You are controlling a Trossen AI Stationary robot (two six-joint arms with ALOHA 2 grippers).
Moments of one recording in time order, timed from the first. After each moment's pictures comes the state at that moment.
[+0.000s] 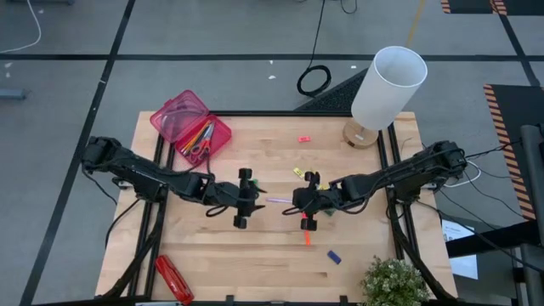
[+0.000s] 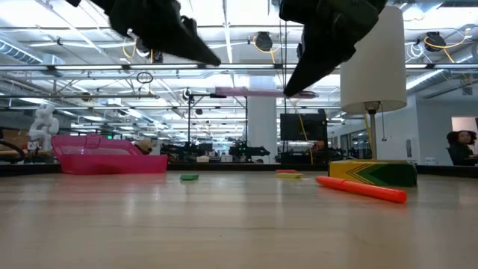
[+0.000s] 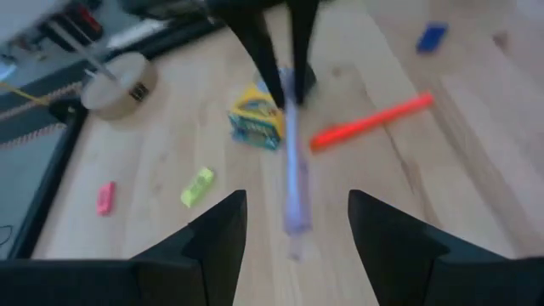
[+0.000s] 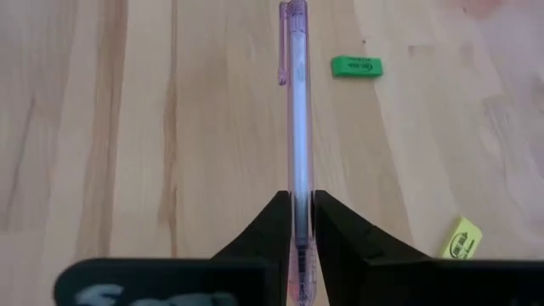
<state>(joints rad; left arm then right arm) -0.25 1.43 0.87 -0.02 -0.29 0.21 0.26 1.56 1.03 -0.40 0.28 0.25</state>
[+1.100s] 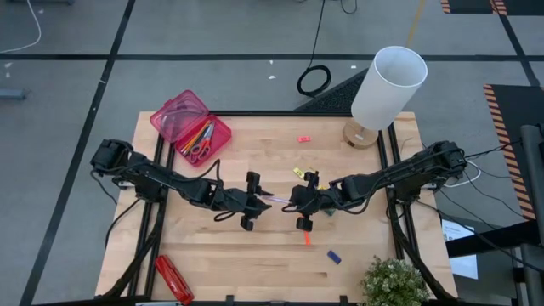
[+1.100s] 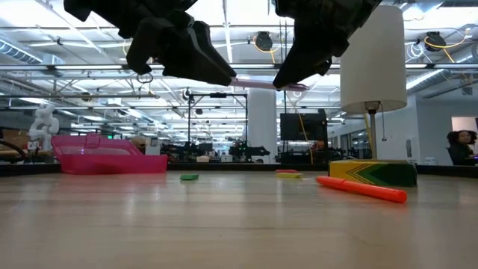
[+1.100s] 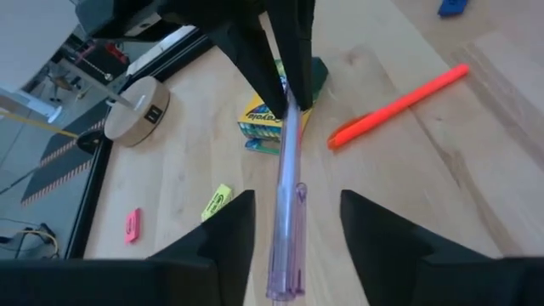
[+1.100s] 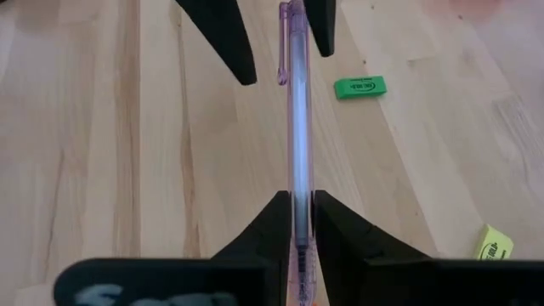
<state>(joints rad) -0.26 1.56 0.87 0.13 -0.36 0.39 0.26 1.56 1.03 -0.33 0.28 0.35</state>
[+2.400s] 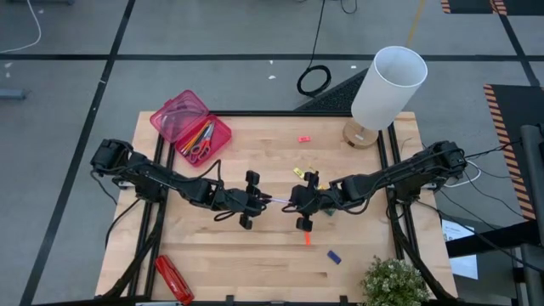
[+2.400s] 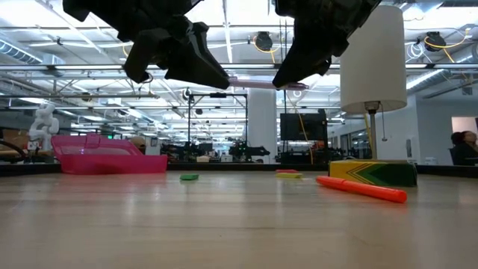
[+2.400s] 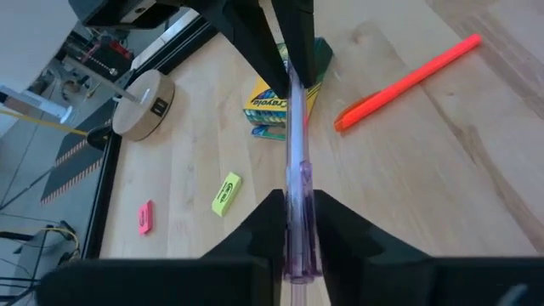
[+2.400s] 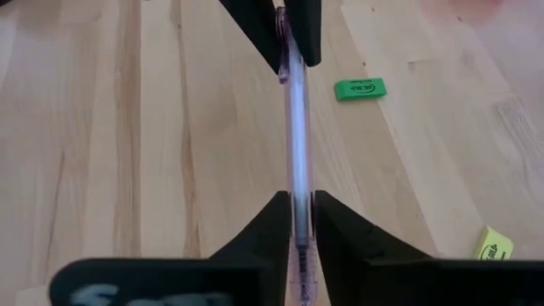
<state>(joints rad) -0.26 1.56 0.87 0.10 -0.39 0.43 0.27 1.56 1.03 -0.32 0.28 0.35</state>
